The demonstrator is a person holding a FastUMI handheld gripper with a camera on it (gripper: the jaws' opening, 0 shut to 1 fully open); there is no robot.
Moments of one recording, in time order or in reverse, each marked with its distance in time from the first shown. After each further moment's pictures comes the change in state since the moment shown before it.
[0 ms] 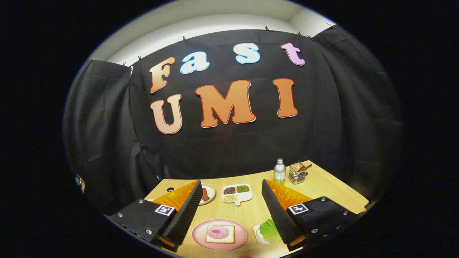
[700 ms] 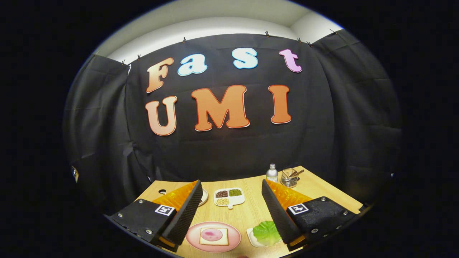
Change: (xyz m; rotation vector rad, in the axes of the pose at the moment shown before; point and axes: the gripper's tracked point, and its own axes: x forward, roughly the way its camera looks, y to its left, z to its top) arm -0.003 -0.010 0.007 -0.033 -0.031 -0.065
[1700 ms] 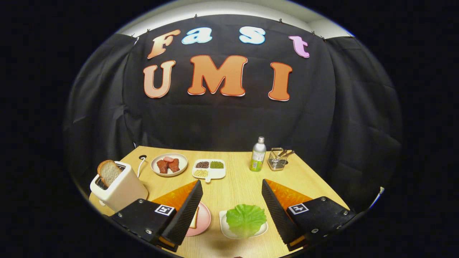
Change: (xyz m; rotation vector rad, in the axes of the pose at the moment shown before) arm 0.019 -0.058 -0.110 -0.167 0.219 -0.036
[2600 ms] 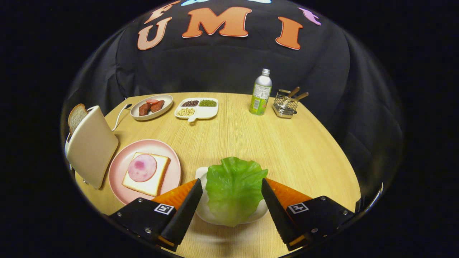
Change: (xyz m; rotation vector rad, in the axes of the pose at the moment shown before) arm 0.066 -0.024 -0.159 -0.065 0.389 0.023
